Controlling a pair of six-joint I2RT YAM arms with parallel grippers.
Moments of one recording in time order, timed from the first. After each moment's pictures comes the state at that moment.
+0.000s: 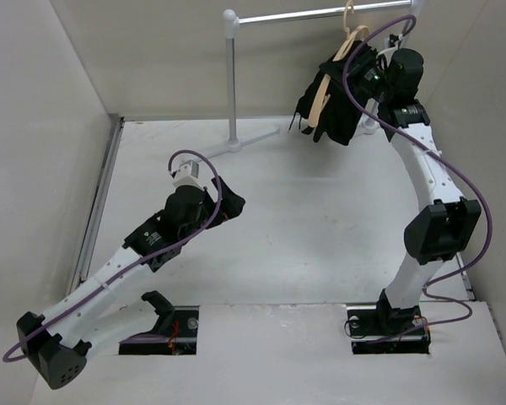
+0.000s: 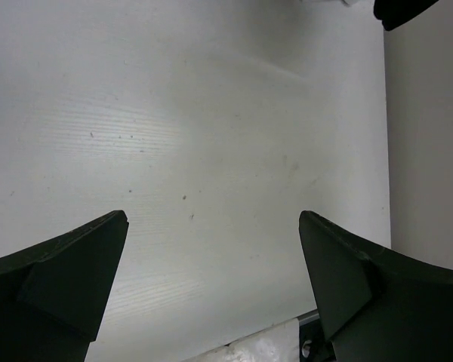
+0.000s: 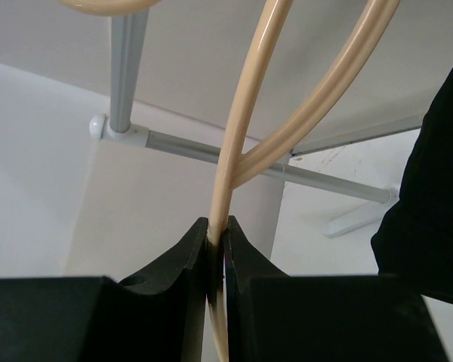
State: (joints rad) left arm -0.71 0.88 0.83 -0.44 -0.24 -0.87; right arm 0.12 1.79 1.87 -0.04 -0.50 1.13
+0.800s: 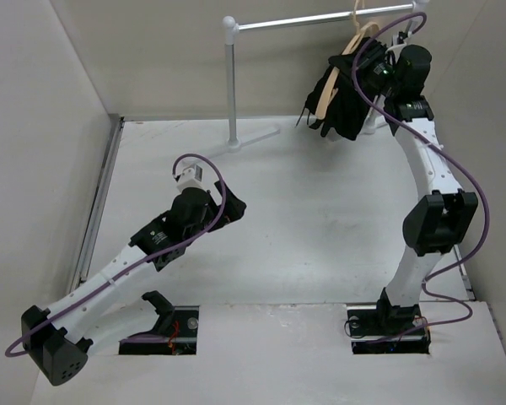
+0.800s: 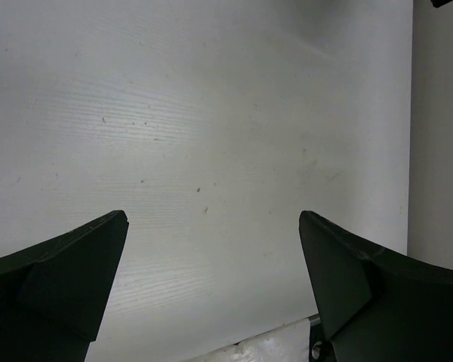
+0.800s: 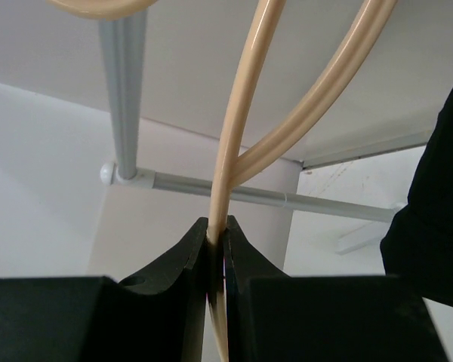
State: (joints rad) left arm -0.72 0.91 0.79 -0.43 -0.25 -0.90; right arm 0.05 1.86 1.94 0.00 -0.54 1.21
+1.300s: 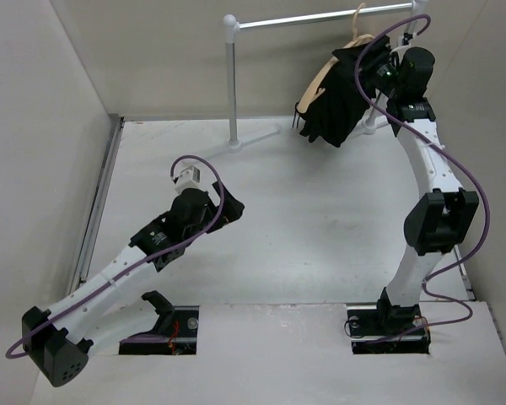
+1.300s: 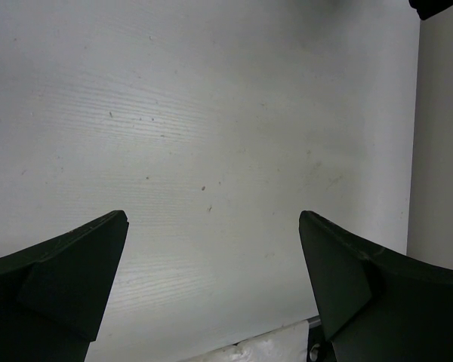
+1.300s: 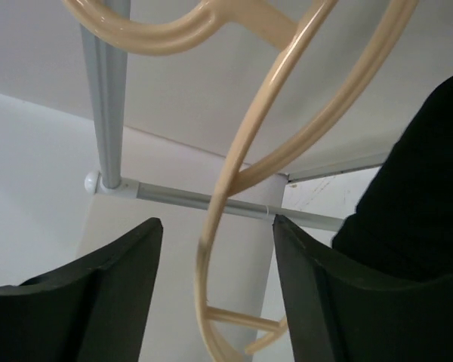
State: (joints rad) left arm -0.70 0.90 0.78 -0.44 -0.25 -0.92; right arm 0.03 1.88 1.91 0.04 -0.53 1.18
